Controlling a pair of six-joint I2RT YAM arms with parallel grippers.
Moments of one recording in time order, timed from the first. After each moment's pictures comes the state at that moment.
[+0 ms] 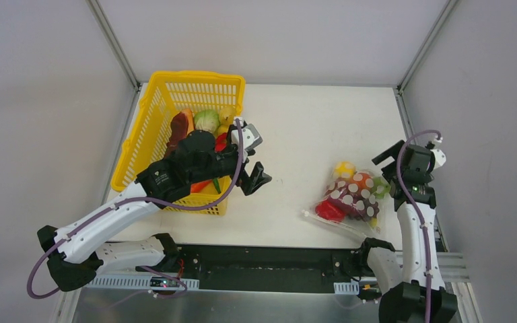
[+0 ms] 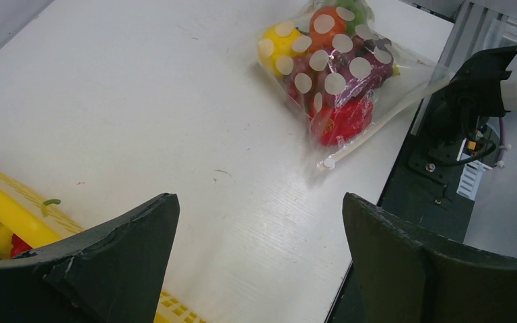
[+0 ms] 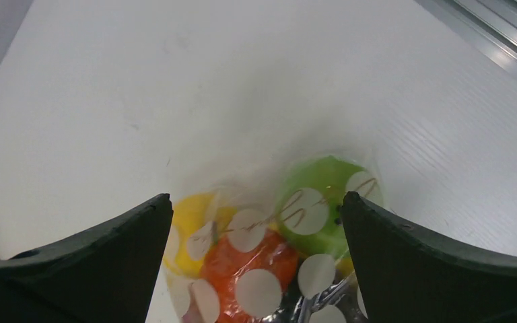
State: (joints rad) left arm -0.93 1.02 1.13 -0.41 0.12 0.01; right arm -0.16 0.82 0.74 -0.55 0.17 0.60
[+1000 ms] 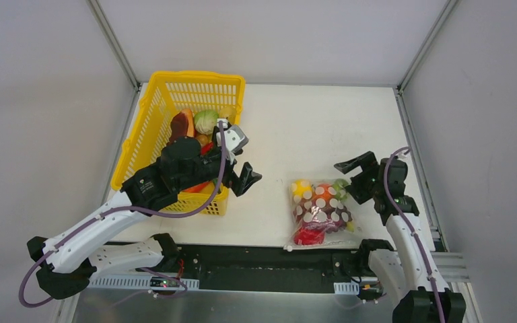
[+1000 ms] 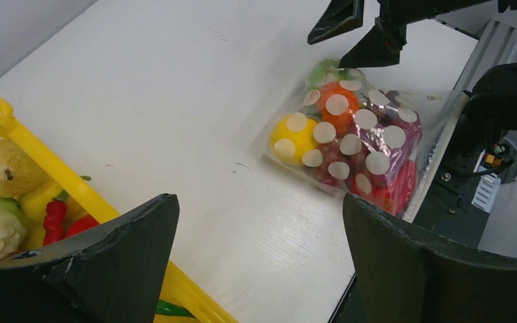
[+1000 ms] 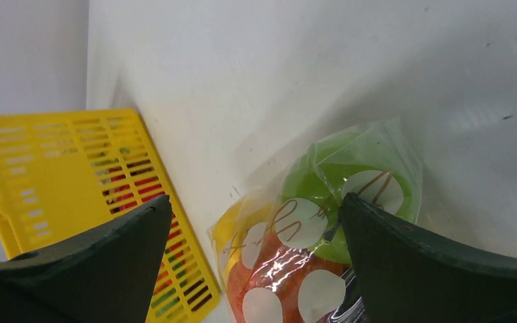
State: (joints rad) left arm -0.93 0.91 1.10 -0.45 0.04 0.00; right arm -0.04 0.78 0.48 -0.39 -0.23 1.02
